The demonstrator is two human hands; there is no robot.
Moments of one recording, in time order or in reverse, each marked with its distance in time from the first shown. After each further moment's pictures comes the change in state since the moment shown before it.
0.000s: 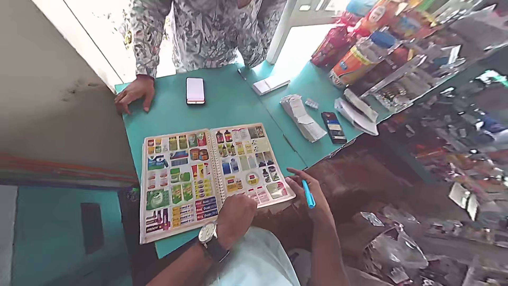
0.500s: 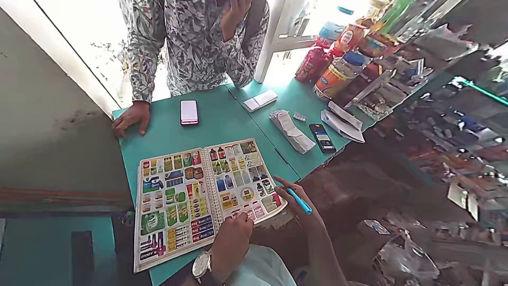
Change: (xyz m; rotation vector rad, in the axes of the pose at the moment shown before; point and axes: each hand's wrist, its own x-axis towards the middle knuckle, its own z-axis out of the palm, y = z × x) left_hand -0.002 0.002 0.015 0.015 0.024 0.018; right_hand 0.019 0.001 0.005 0.078 -0.157 -0.019
